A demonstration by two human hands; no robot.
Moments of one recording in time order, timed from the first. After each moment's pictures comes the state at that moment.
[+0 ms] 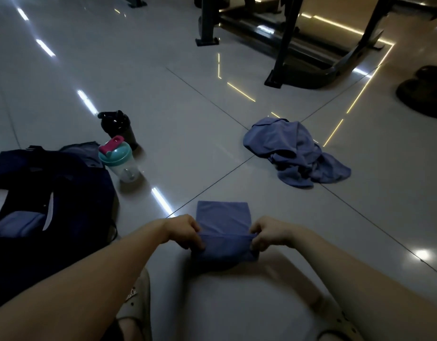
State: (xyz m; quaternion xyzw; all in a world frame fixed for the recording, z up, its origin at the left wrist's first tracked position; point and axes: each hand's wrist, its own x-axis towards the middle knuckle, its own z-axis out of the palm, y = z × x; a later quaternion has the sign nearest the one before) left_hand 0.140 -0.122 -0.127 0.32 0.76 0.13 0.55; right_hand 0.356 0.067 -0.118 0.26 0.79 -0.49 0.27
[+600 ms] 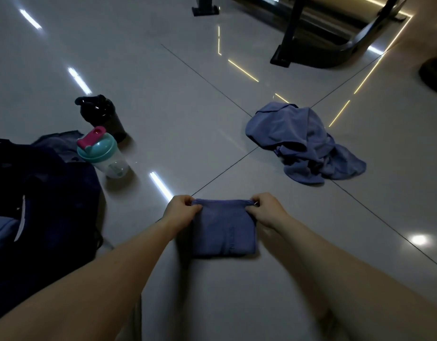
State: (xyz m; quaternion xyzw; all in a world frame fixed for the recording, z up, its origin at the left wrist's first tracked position) left_hand 0.118 -0.078 -0.187 0.14 0.83 0.39 0.37; right_hand 0.298 0.106 -0.179 0.42 0.81 -0.41 0.07
